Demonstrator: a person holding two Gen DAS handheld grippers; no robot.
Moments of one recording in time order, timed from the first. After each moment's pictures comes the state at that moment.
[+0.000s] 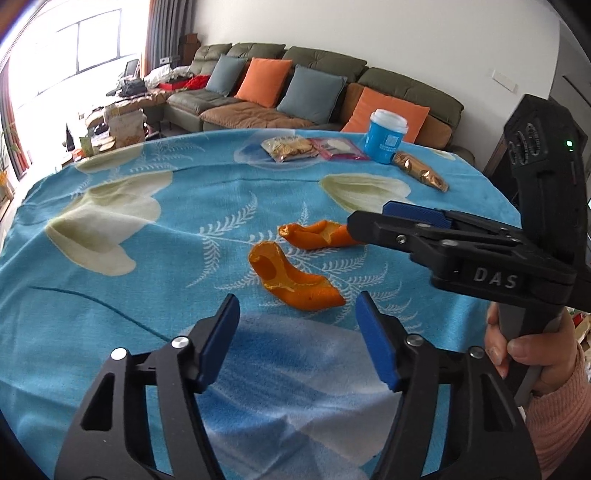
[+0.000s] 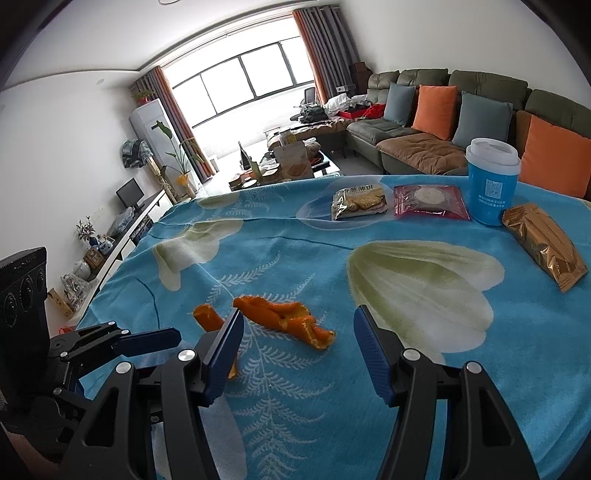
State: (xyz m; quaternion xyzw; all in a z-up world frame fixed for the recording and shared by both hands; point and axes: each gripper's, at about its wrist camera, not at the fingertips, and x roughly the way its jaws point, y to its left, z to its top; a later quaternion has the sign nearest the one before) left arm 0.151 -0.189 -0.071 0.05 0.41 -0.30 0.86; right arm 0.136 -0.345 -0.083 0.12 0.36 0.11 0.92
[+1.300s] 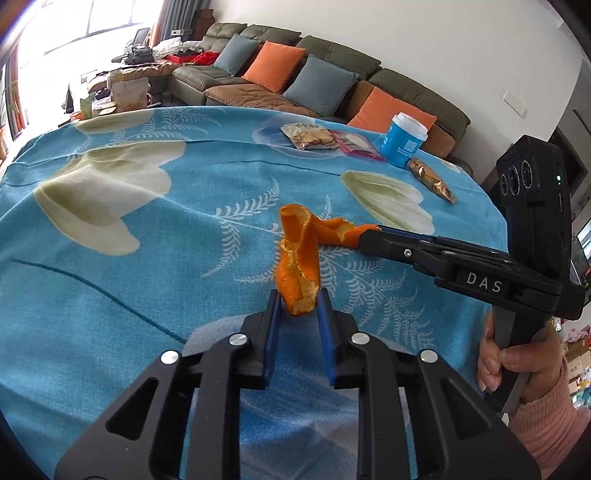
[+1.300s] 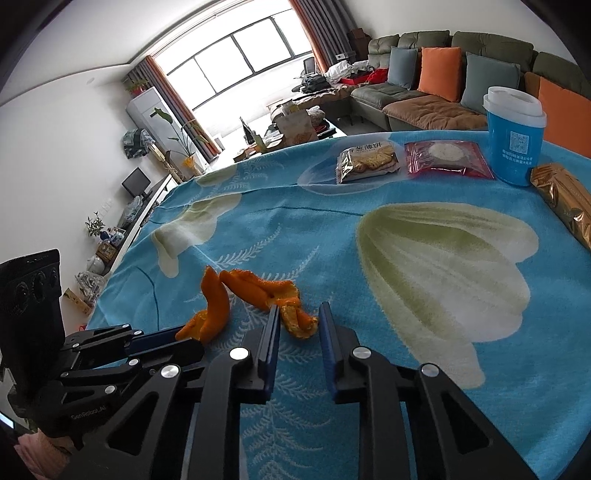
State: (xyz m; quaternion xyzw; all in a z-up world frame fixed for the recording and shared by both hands) left arm 0.179 -0.174 -0.087 -0.01 0.45 -0.30 0.84; right arm 0.155 -0.349 -0.101 0.15 0.41 0.14 0.89
